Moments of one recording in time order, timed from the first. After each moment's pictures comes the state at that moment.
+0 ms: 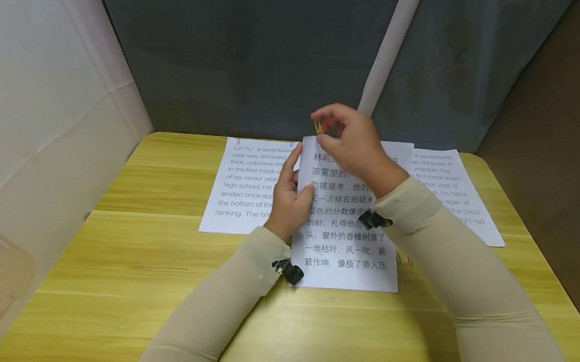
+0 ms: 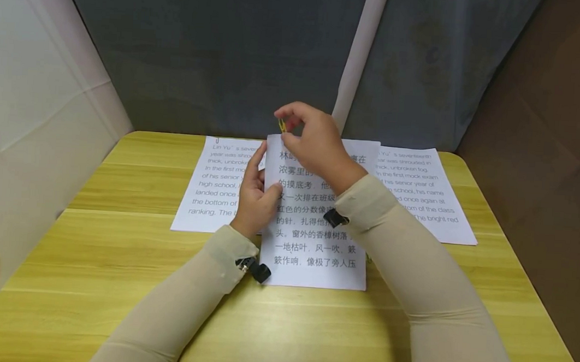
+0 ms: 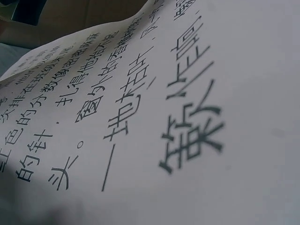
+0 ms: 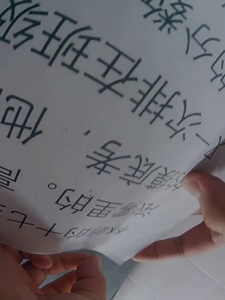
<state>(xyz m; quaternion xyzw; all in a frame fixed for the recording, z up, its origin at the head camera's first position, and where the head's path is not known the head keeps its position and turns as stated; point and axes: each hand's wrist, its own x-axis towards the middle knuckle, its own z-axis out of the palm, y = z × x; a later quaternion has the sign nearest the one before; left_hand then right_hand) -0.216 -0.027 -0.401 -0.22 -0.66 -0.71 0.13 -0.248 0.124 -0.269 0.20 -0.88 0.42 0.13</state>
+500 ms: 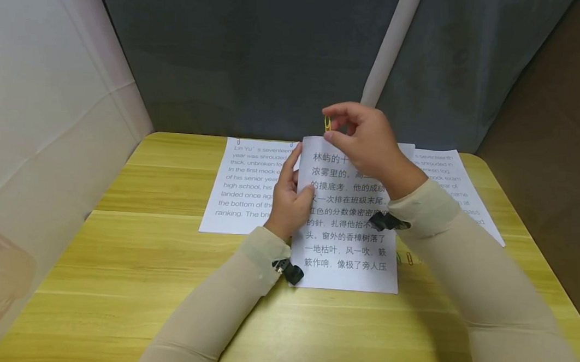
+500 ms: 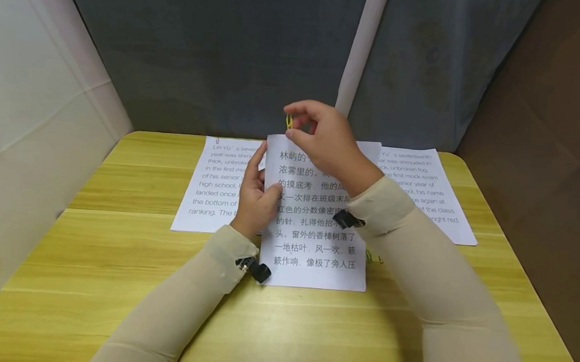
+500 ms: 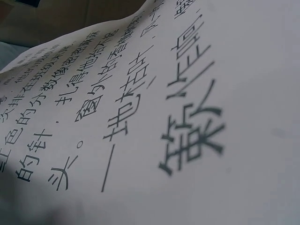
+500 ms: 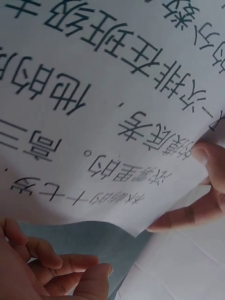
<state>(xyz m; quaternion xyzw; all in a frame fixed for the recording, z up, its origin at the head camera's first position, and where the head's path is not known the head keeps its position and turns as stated) -0.216 -0.027 -0.400 -0.21 -0.66 -0.71 0.12 -0.239 0.140 -0.258 0.19 -0.87 0.44 0.13</state>
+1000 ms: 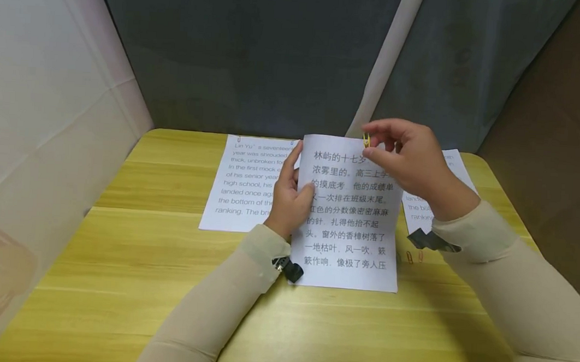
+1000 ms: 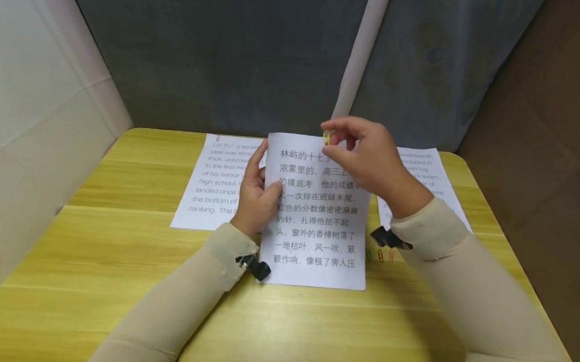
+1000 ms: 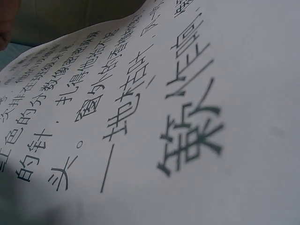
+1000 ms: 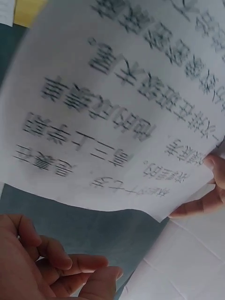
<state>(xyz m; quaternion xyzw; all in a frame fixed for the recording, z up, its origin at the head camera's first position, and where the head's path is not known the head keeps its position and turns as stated) -0.216 -0.024 -0.397 -0.20 -0.67 -0.71 0.12 -0.203 0.200 -0.260 0.17 -0.89 0.41 0.13</state>
